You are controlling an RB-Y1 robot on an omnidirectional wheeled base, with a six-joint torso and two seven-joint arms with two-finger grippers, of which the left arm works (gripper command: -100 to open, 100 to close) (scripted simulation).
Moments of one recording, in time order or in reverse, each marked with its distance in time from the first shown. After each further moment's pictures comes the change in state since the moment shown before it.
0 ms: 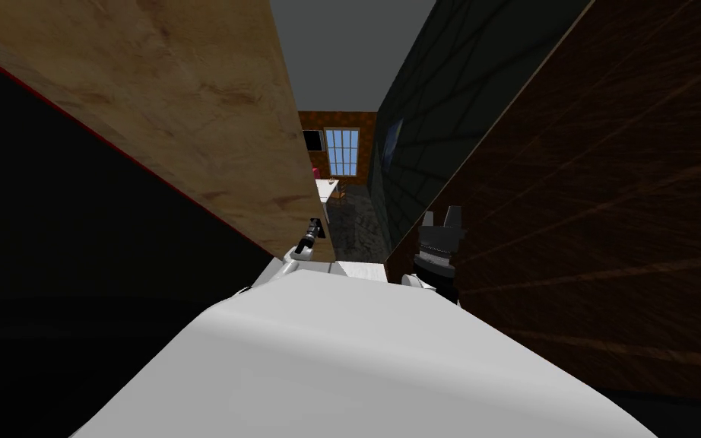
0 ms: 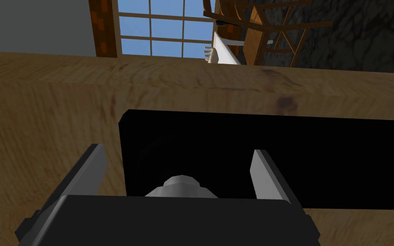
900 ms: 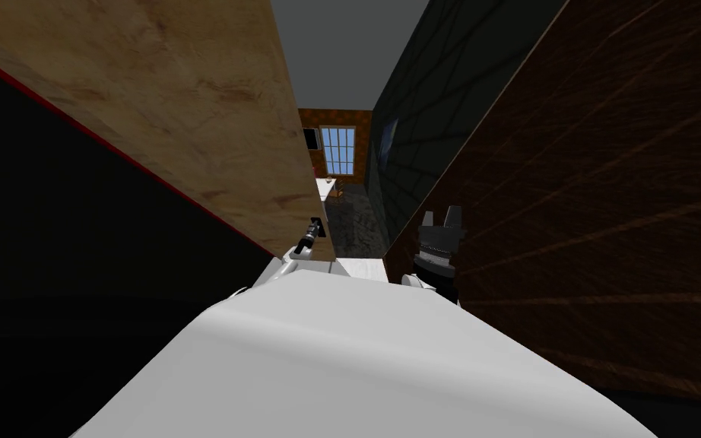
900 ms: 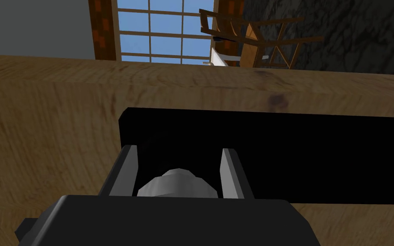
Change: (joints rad) arm 0.009 0.023 -0.026 -0.015 -0.001 -0.007 0.021
